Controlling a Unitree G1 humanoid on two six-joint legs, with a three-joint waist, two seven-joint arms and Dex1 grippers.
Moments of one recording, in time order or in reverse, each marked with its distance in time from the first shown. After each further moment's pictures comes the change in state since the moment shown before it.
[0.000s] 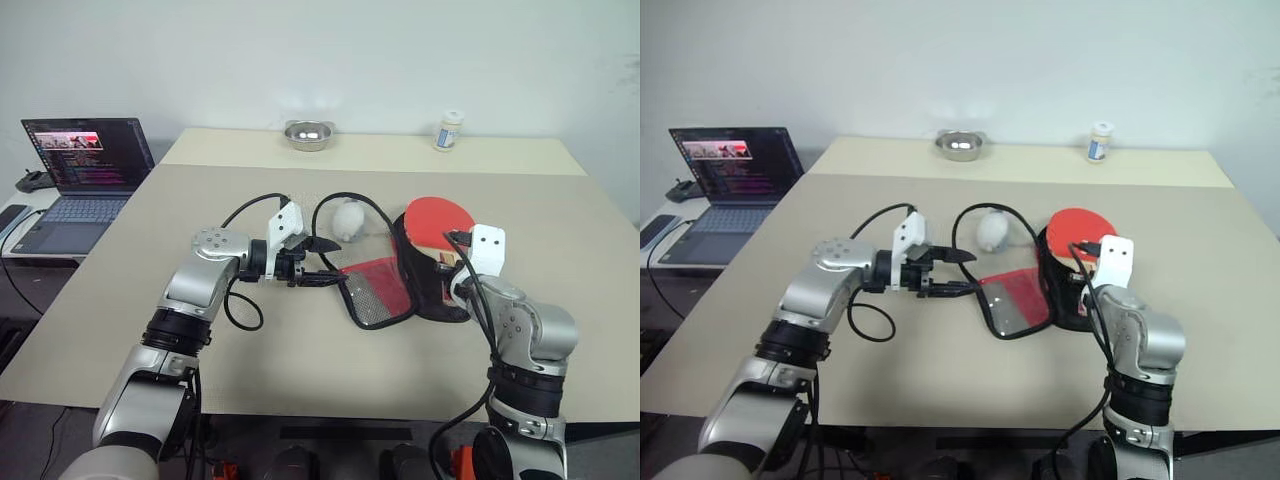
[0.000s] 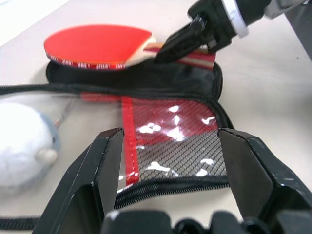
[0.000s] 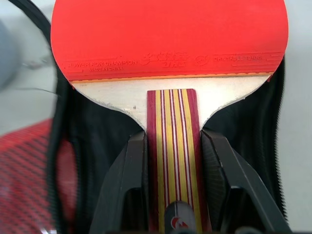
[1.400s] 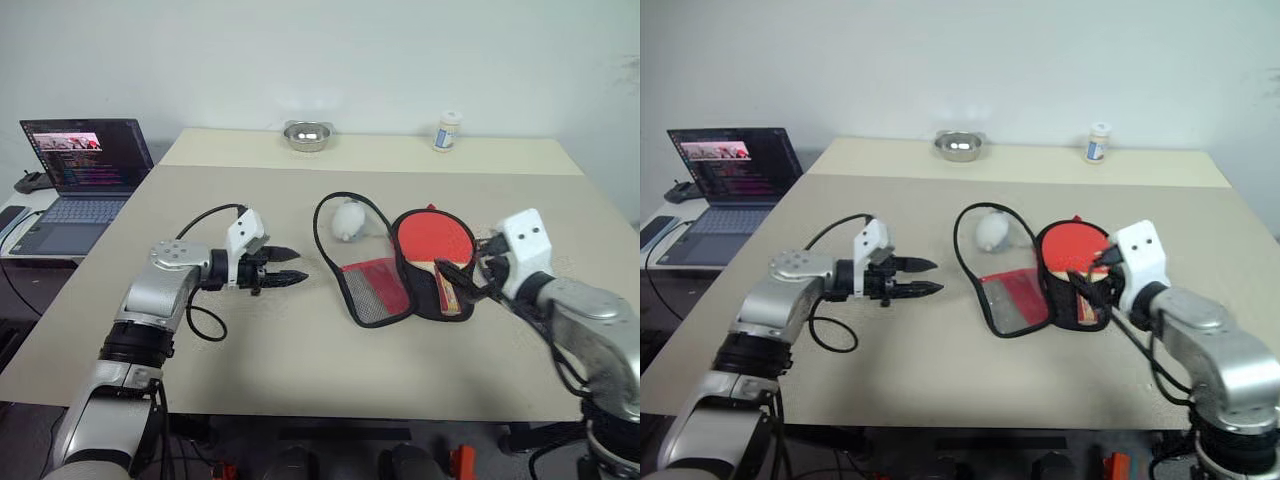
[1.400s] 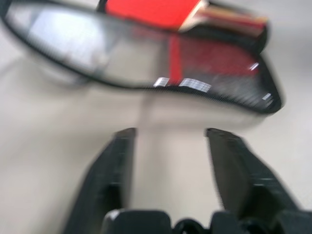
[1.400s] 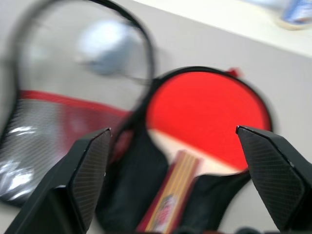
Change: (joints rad) left arm 0.082 0.131 0.053 0.108 0.037 0.009 0.052; right arm 0.195 -0.560 -0.026 -0.427 0.294 -0.008 0.624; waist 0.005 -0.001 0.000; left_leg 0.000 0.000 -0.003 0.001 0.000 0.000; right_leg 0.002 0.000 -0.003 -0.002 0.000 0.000
